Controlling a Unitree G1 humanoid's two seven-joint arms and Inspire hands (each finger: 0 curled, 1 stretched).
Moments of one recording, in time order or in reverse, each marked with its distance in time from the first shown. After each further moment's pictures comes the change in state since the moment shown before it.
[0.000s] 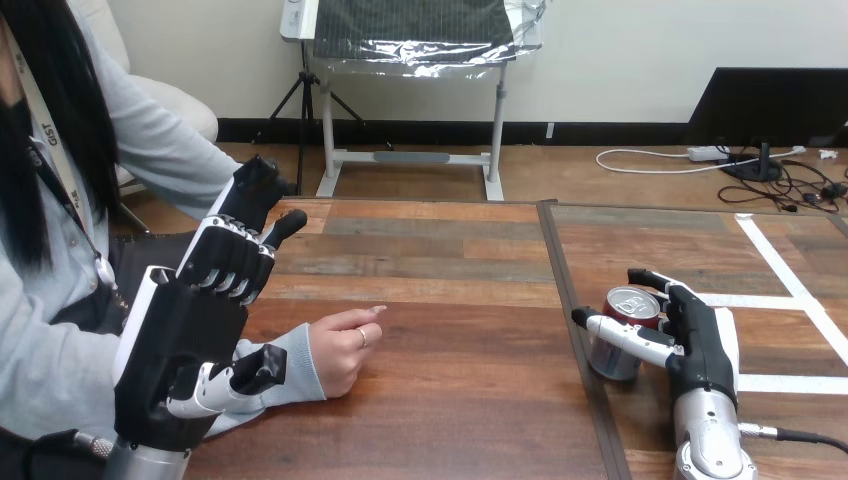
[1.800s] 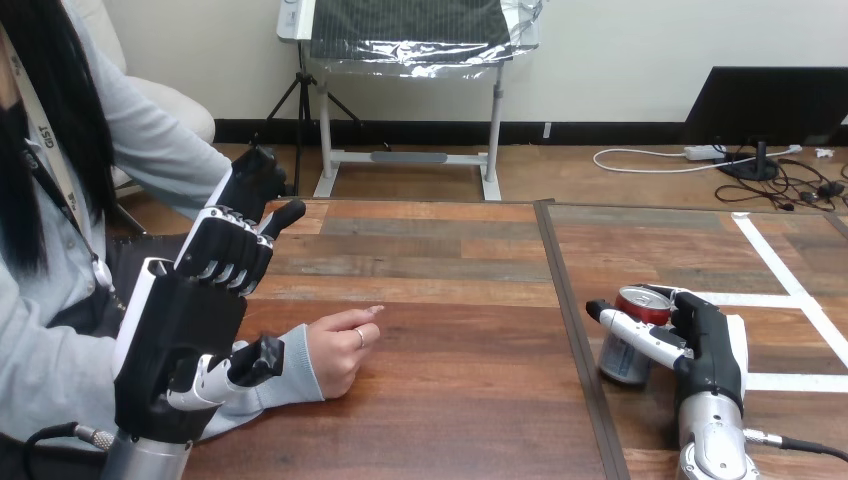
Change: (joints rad) left arm -0.016 -0.004 -0.002 0.000 0.008 -0.019 0.021; right arm 0.003 0.005 -0.033 0.000 0.025 -0.003 0.007
